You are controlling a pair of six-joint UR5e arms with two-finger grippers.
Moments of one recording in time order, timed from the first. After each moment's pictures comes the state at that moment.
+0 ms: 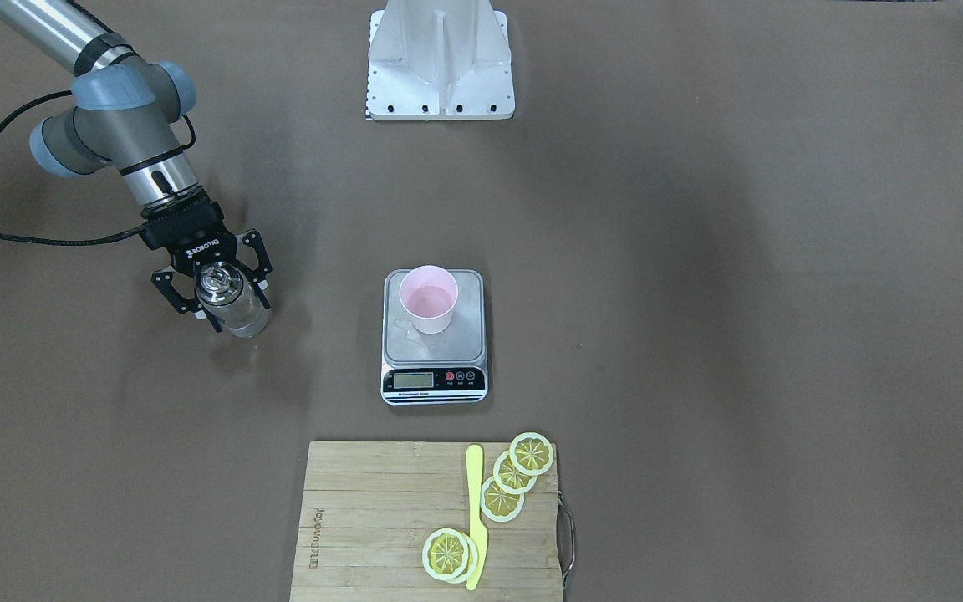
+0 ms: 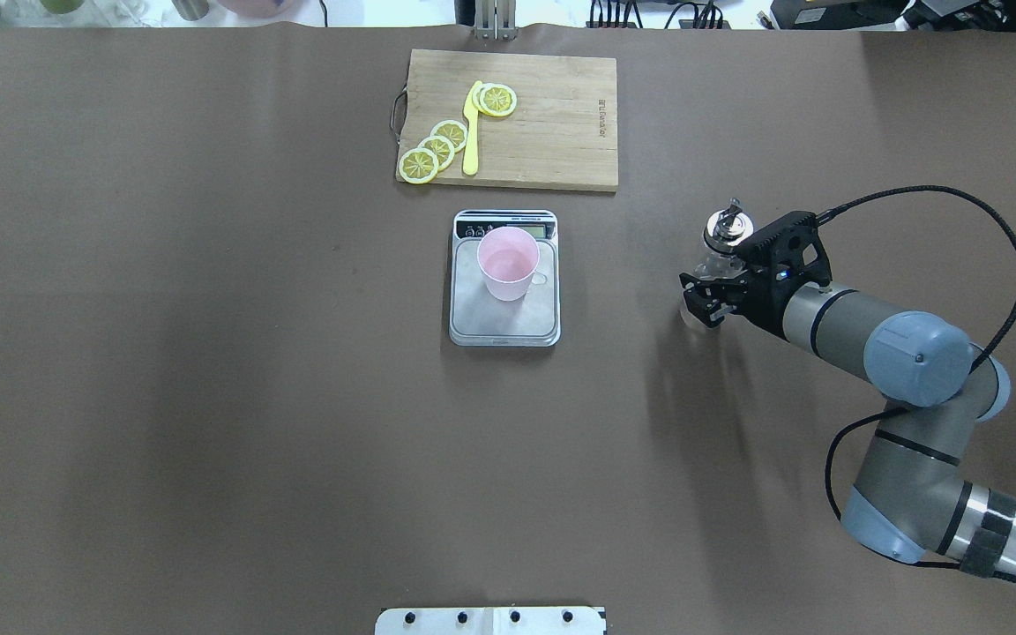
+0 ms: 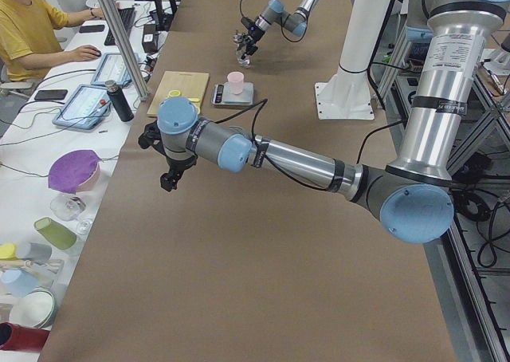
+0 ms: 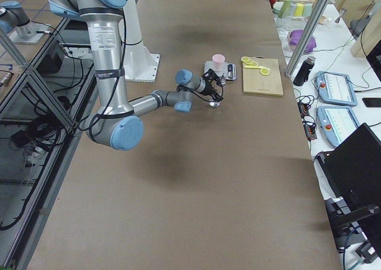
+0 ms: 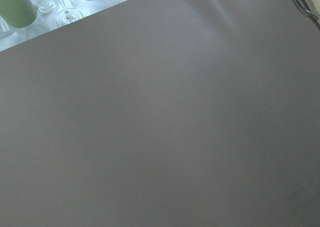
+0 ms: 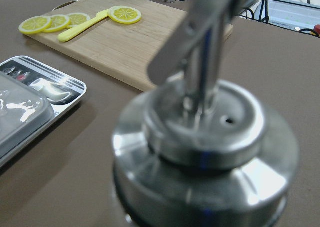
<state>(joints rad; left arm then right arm) -1.53 -1.76 -1.67 -1.71 -2.50 0.13 0.53 -1.42 1.64 -0.51 1.39 0.69</state>
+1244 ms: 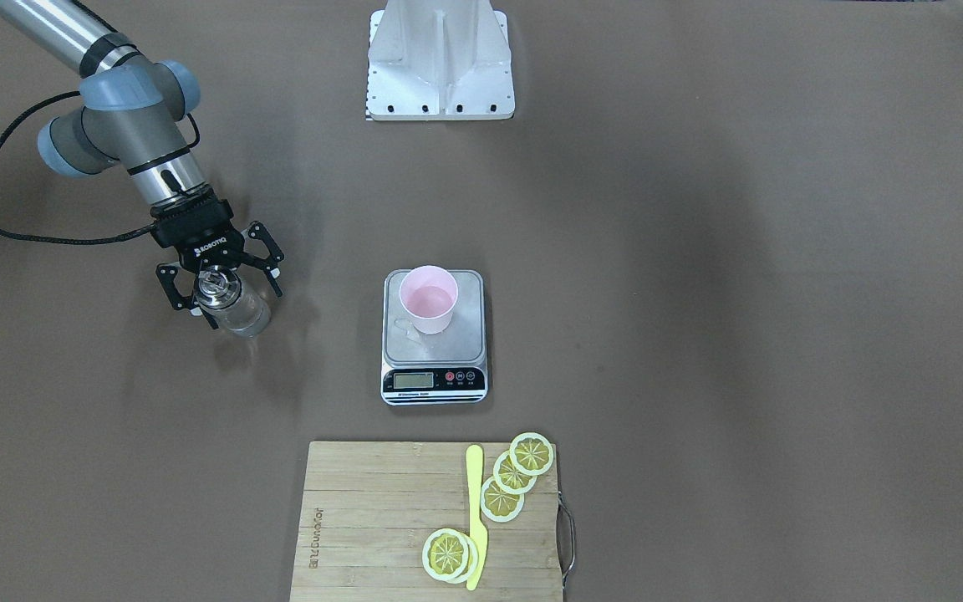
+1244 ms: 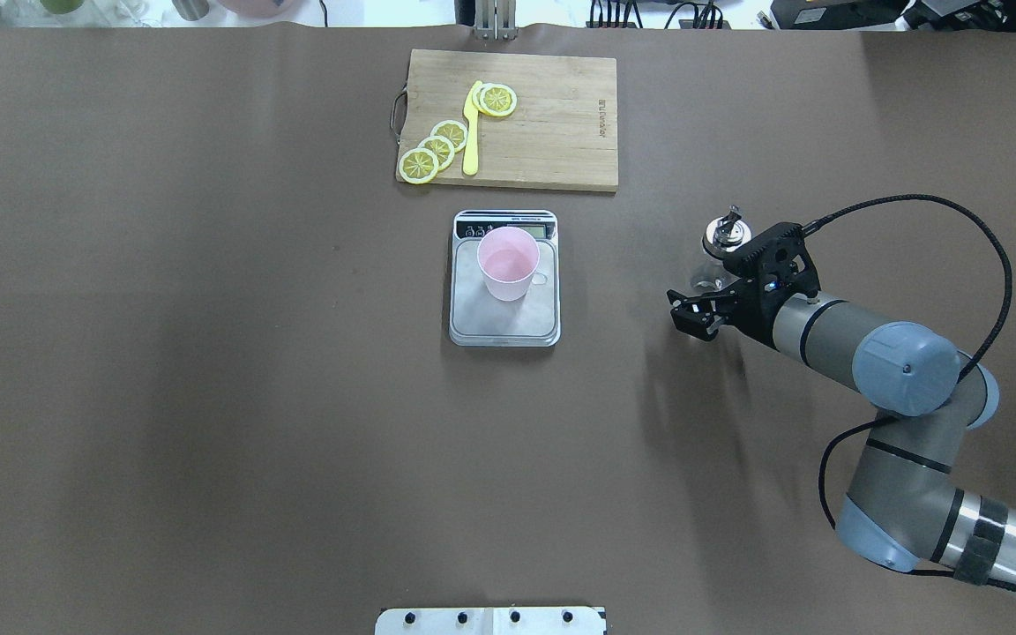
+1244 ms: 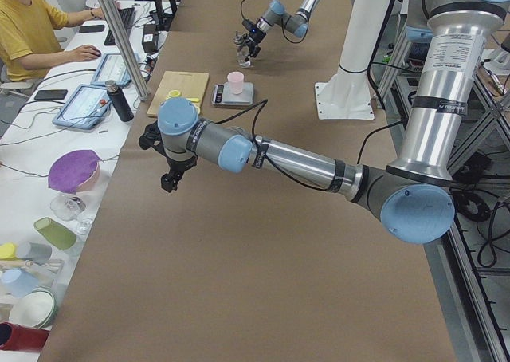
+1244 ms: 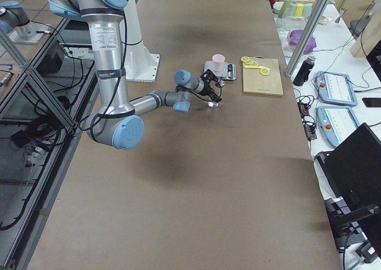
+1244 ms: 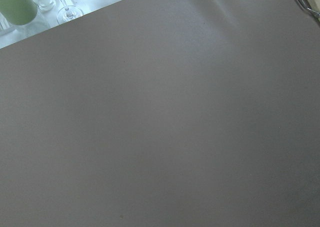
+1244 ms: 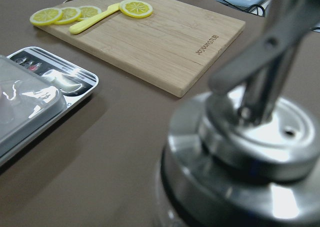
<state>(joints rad) -1.53 -1.76 -1.67 -1.71 -2.50 0.13 0.52 -1.42 1.63 -0.51 1.40 0.67</state>
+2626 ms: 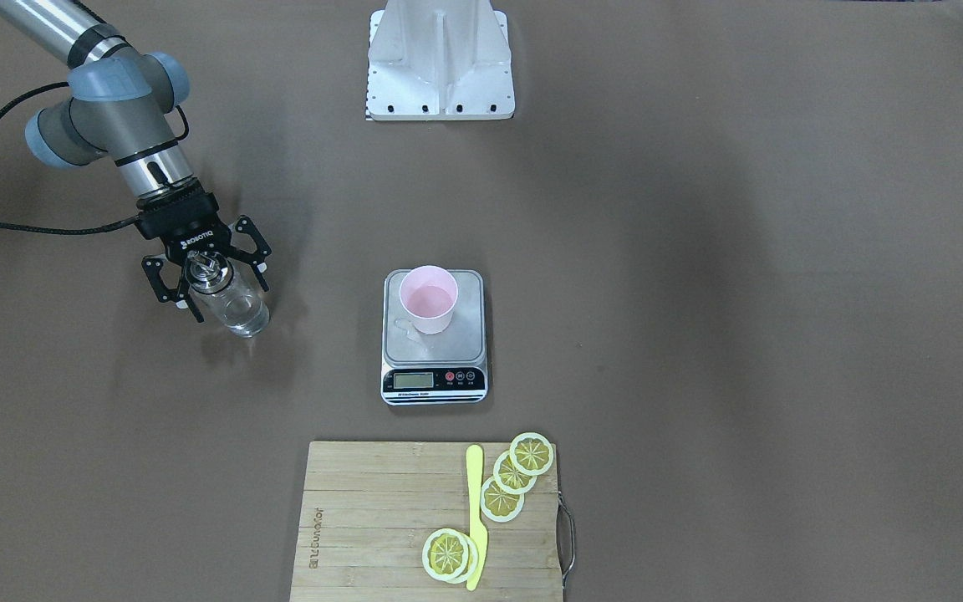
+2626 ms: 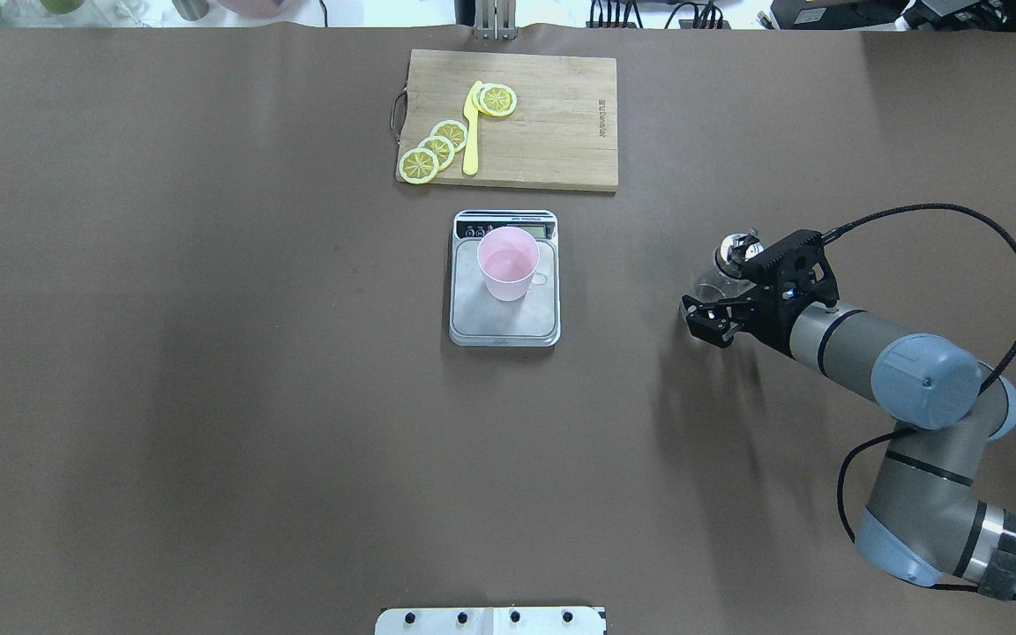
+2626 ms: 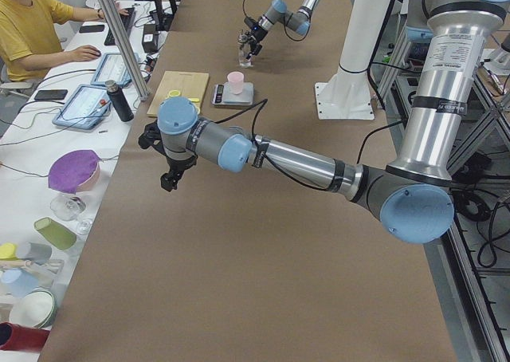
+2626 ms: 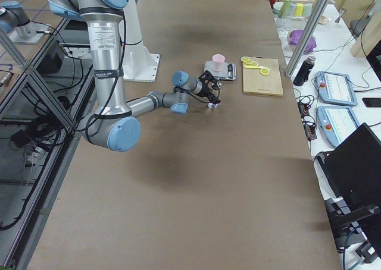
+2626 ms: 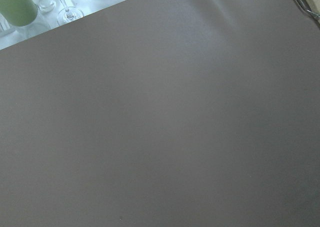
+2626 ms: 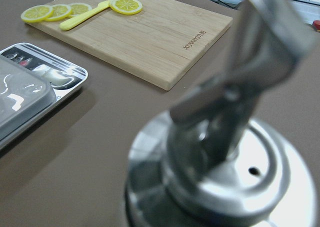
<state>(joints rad) -1.53 -1.76 -1.67 -1.71 -2.50 0.12 0.51 -1.46 1.67 -0.51 1.36 0.69</state>
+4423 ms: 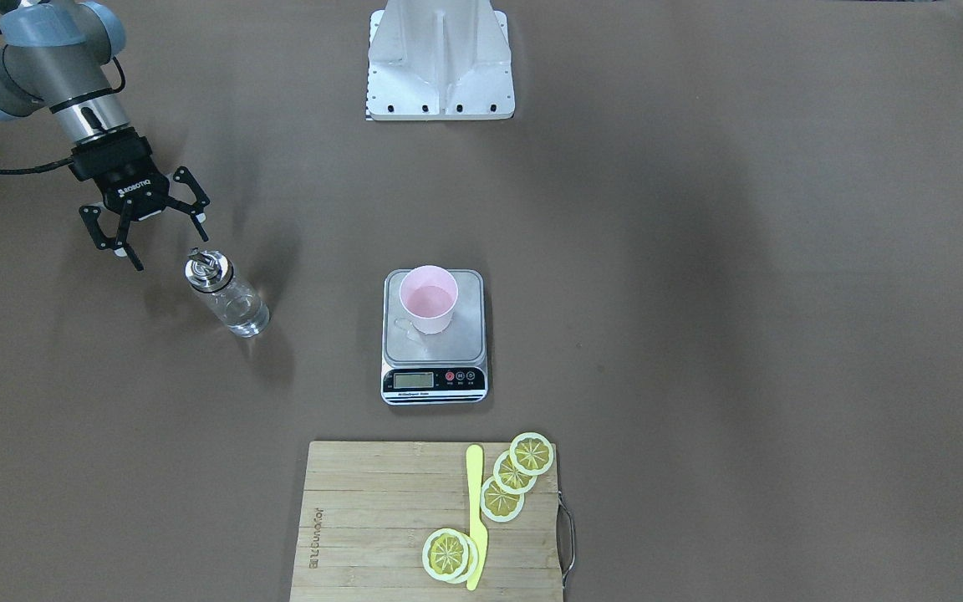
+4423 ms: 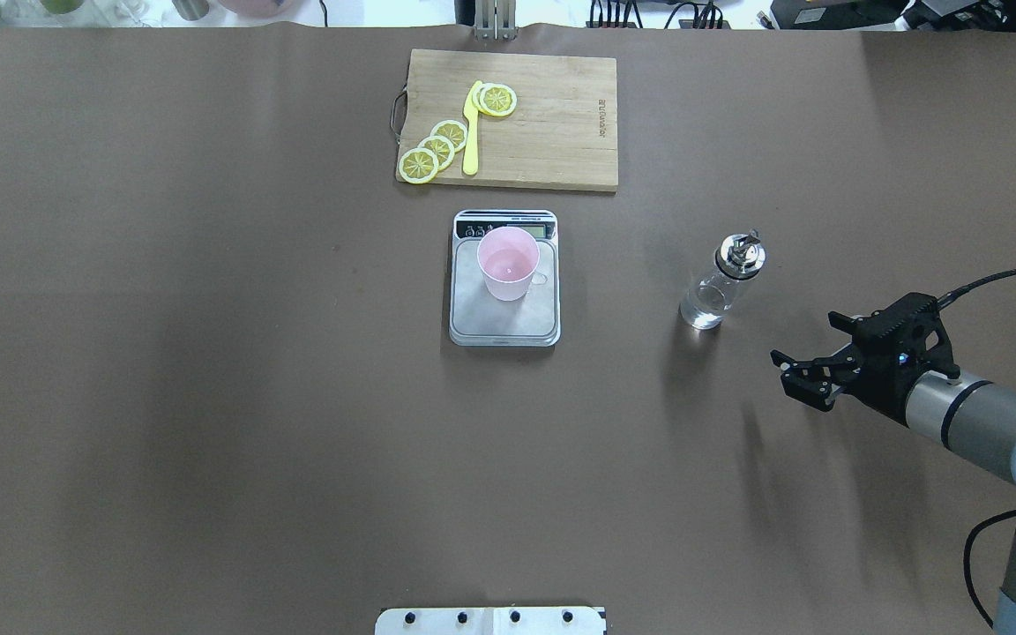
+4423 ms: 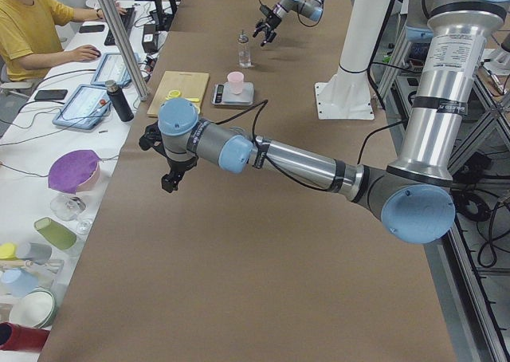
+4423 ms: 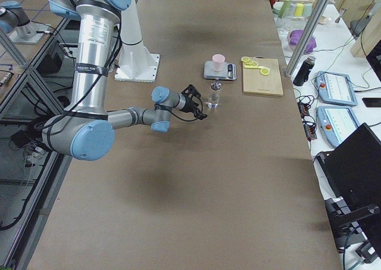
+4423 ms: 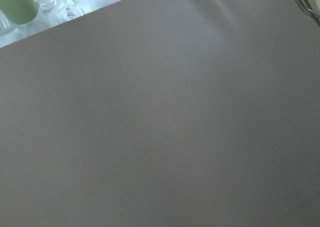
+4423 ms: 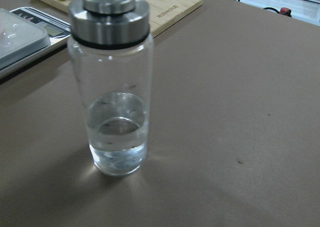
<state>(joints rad) -1.53 -1.75 -1.67 -1.71 -2.50 0.12 0.47 -1.76 1.73 -0.28 1.31 0.67</state>
